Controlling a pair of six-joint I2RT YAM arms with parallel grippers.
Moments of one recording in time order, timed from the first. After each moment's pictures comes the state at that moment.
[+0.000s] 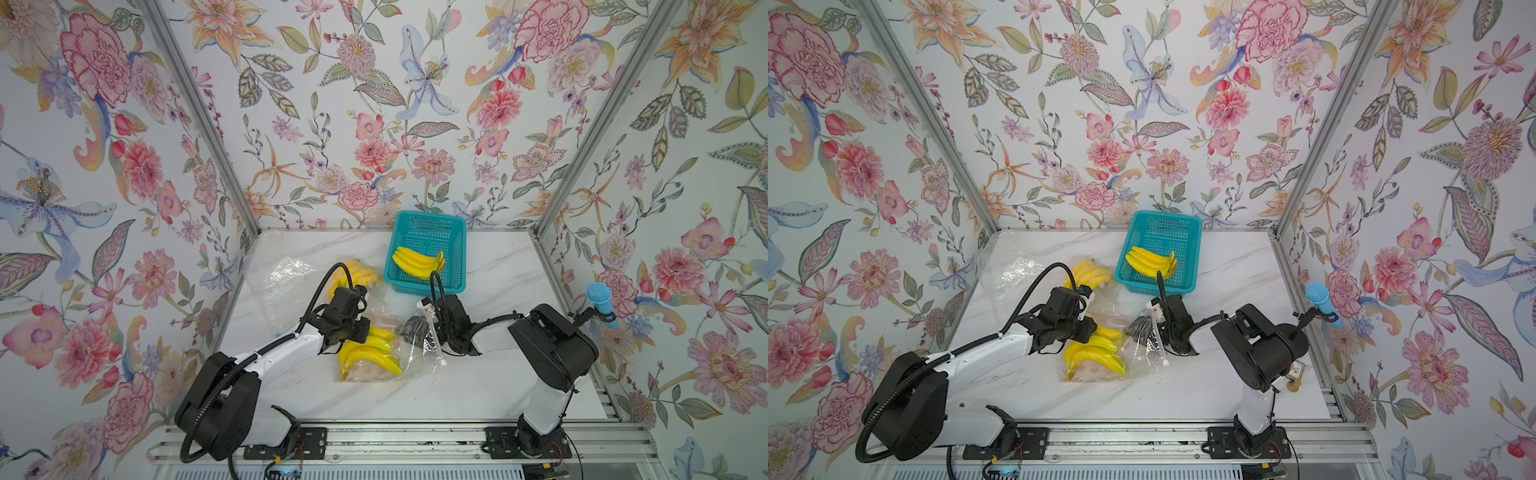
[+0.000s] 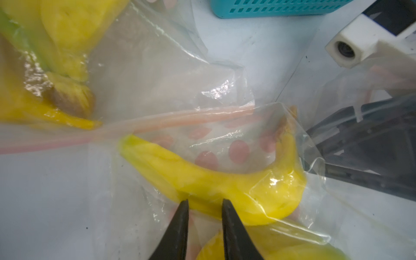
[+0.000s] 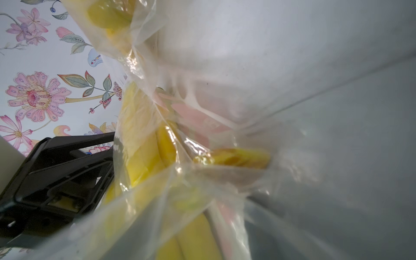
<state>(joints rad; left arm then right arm) -0.55 1.40 0.76 -0.31 0.07 -0.22 0.62 1.84 0.69 0.49 -0.66 1.03</state>
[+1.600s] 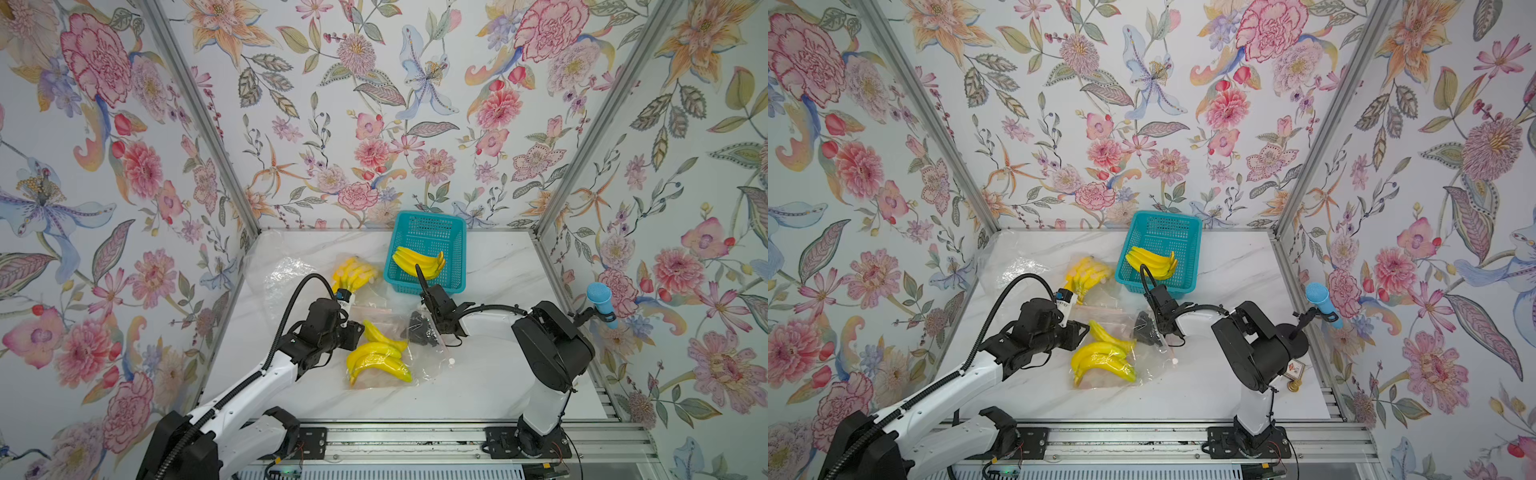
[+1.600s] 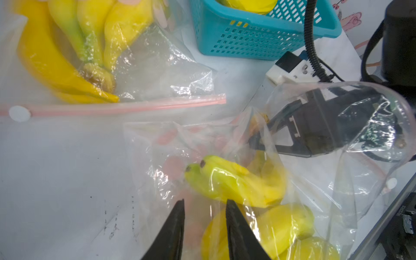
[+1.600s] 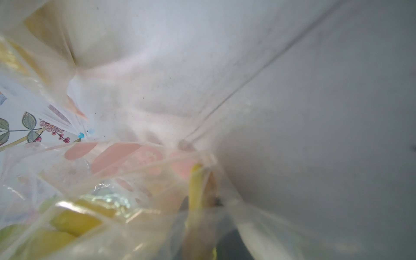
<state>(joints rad) -0.52 1.05 0.58 -0.29 0.14 -0.33 0.67 1.82 0.96 -0.18 -0.44 1.03</state>
